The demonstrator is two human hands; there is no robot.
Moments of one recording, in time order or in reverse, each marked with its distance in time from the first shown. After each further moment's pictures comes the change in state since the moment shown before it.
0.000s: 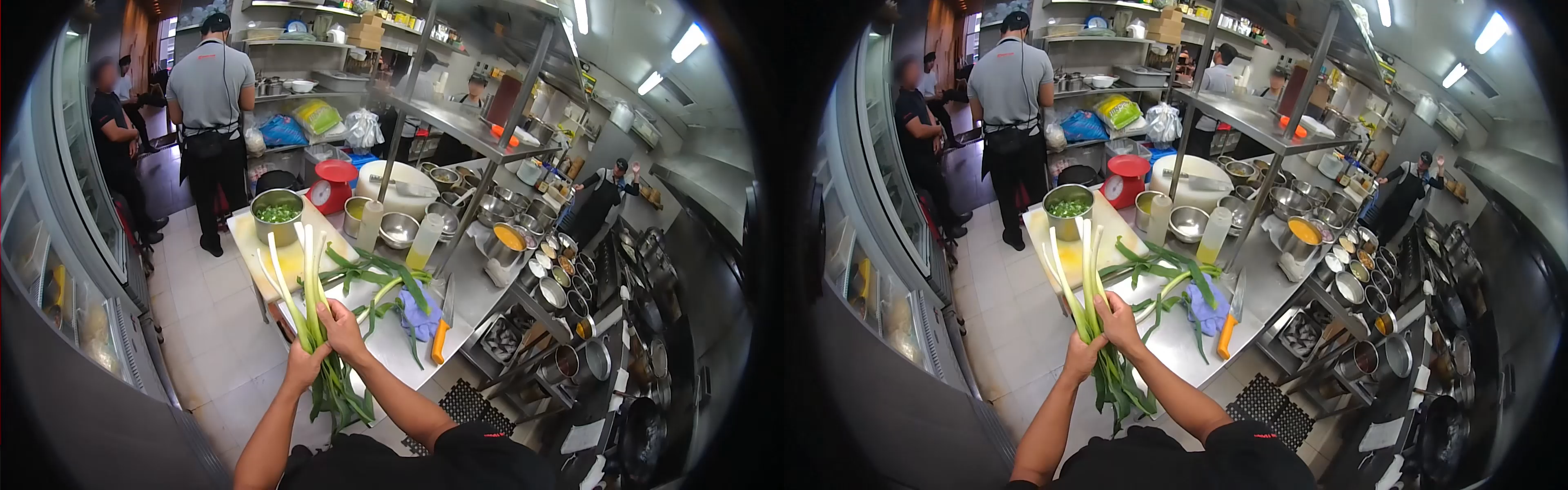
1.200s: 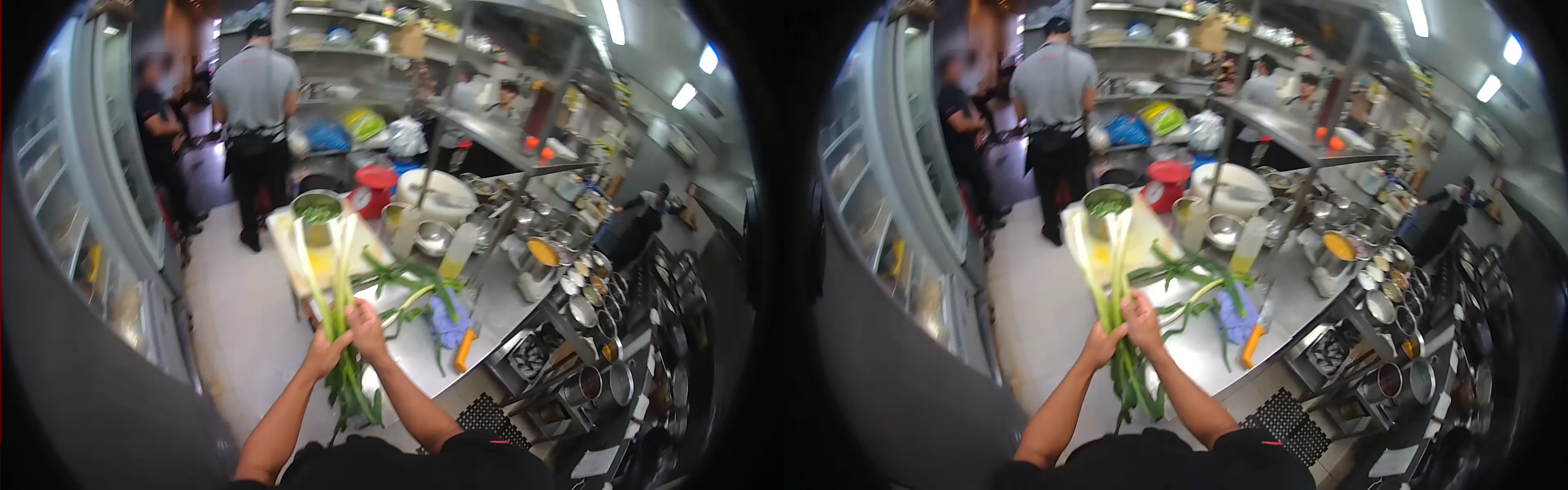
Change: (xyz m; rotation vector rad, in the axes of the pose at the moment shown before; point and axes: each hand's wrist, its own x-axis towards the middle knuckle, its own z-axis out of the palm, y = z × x) left_hand 0.007 0.008 -0.010 0.153 -0.088 0.242; right_hand -0.011 0.002 0.001 0.094 -0.115 -0.093
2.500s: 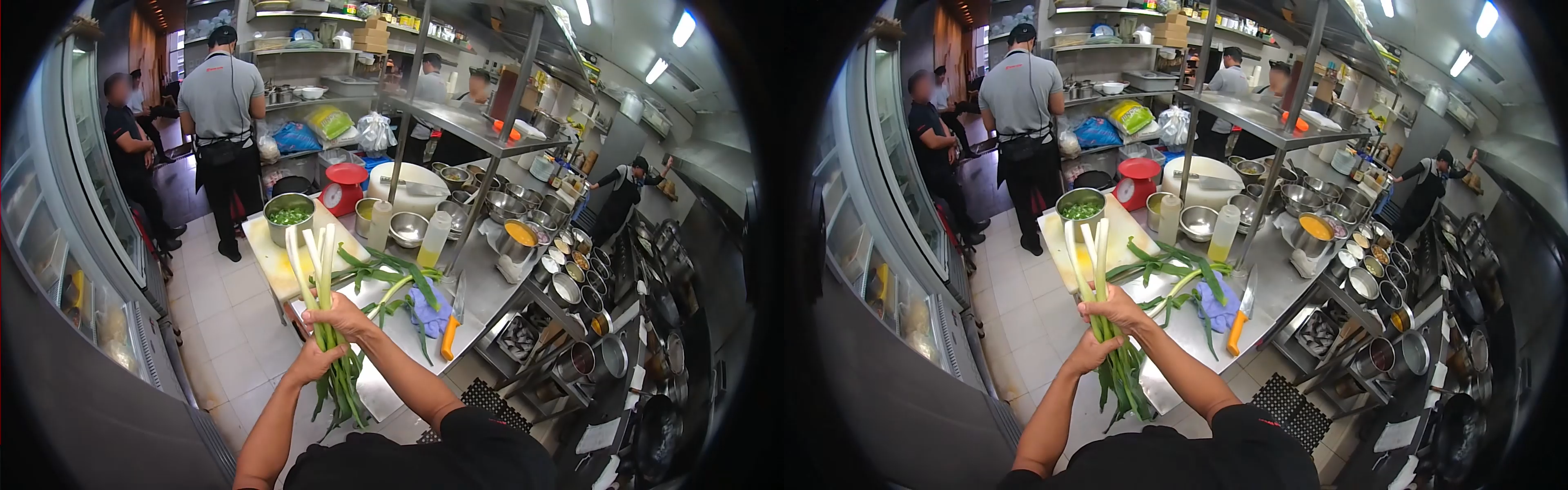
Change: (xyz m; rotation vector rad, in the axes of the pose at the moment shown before) left_hand -0.008 0.023 0.006 0.016 -0.264 -0.275; right_hand 0.028 -0.060 0.004 0.182 -0.402 0.358
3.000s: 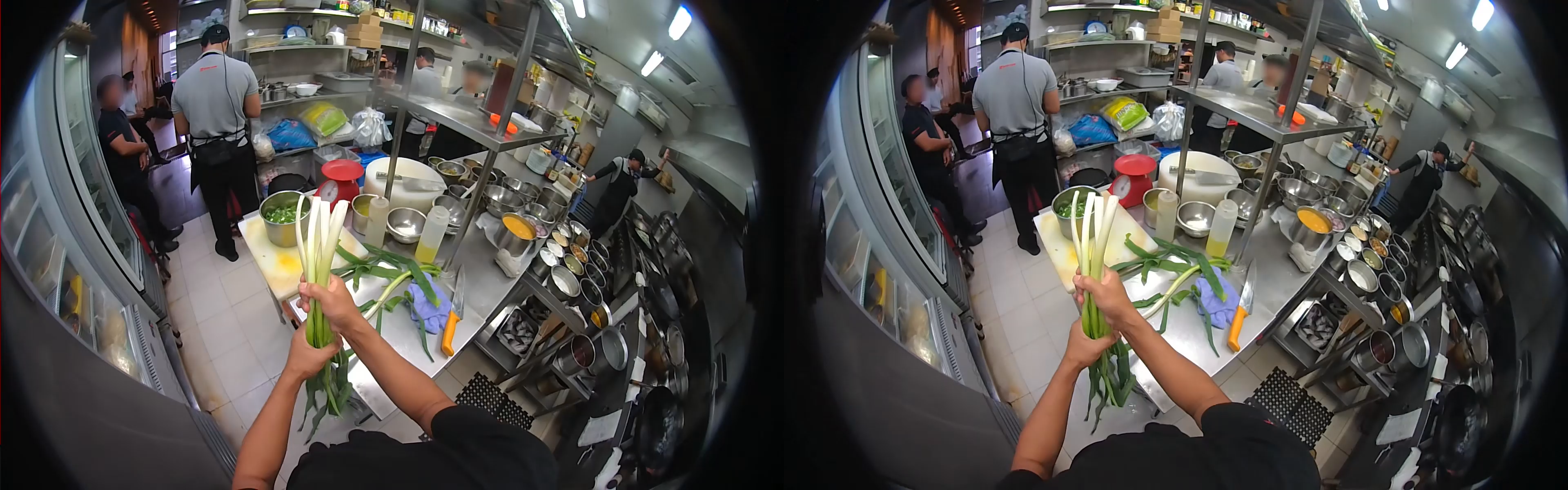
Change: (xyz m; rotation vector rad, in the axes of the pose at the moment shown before) left_hand 0.001 0.029 0.003 0.066 0.236 0.110; right_hand 0.017 -0.011 0.025 0.146 0.200 -0.240
